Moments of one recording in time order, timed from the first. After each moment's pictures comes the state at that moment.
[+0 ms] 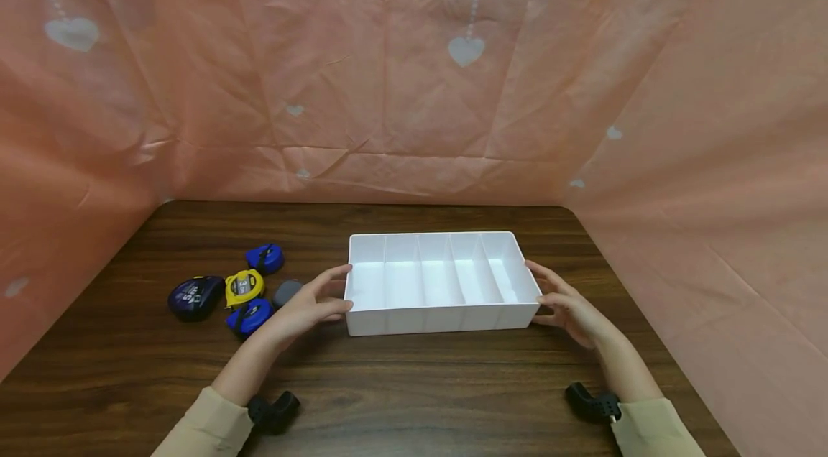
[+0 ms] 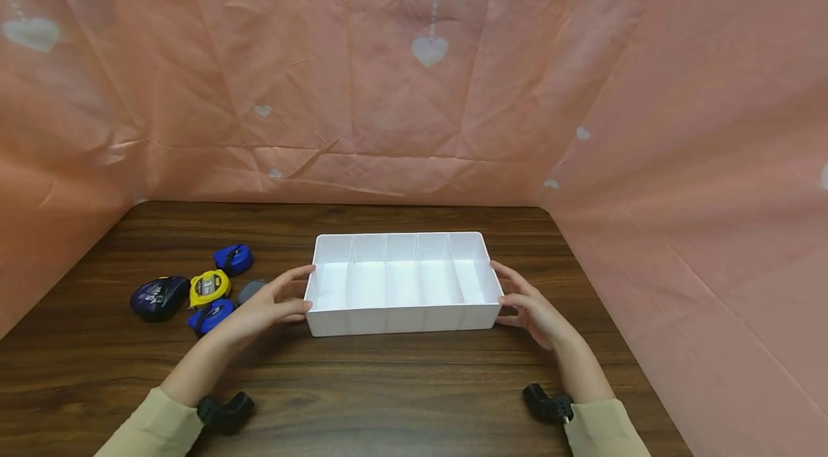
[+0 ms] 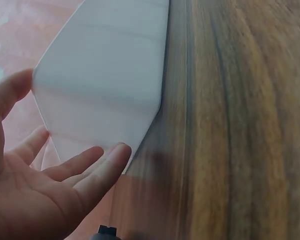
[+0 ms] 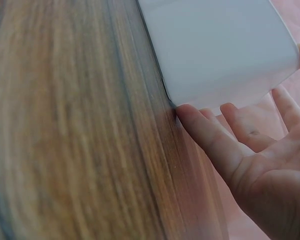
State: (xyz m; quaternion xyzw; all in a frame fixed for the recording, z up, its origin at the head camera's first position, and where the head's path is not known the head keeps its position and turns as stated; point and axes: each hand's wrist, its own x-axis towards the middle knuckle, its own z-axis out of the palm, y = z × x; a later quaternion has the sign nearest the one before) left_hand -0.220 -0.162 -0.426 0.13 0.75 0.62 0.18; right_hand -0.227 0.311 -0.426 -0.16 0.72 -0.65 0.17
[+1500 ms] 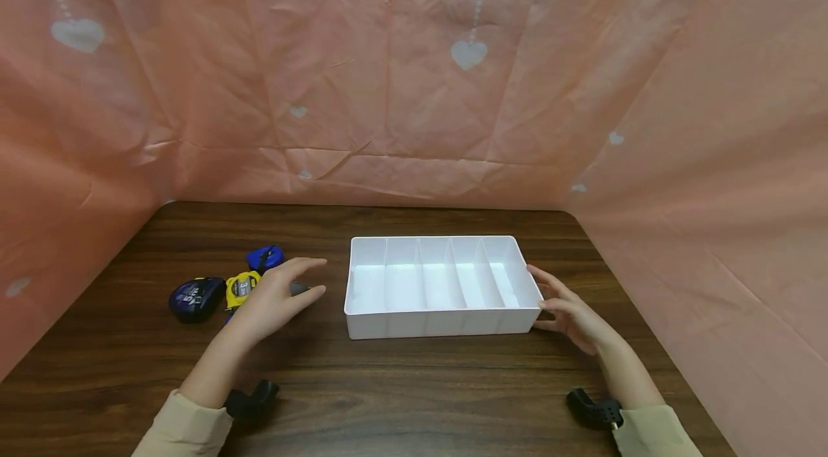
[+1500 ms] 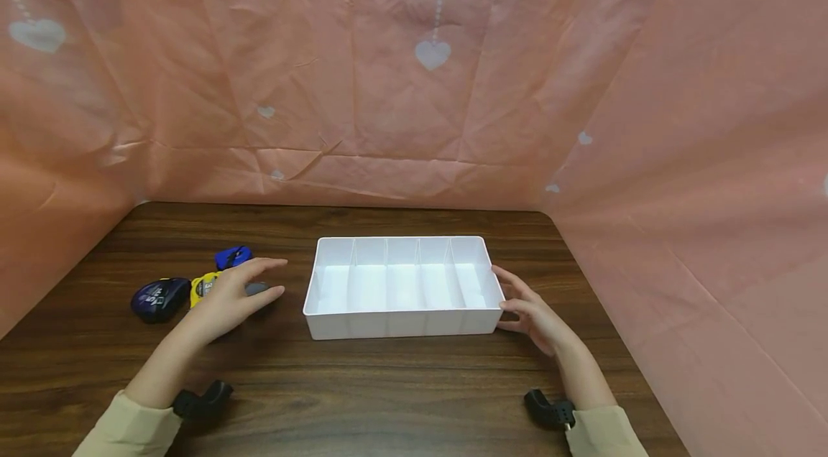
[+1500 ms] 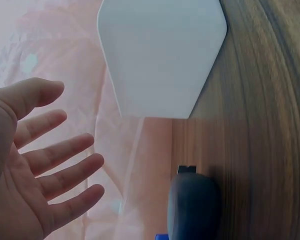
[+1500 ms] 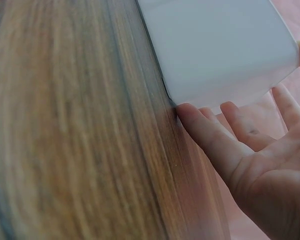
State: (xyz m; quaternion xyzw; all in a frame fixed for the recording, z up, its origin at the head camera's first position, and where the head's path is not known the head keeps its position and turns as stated) left_hand -0.210 -0.194 -0.389 0.20 0.91 0.37 -0.07; right_hand -0.228 0.314 -0.428 -0.14 0.72 -0.65 0.18
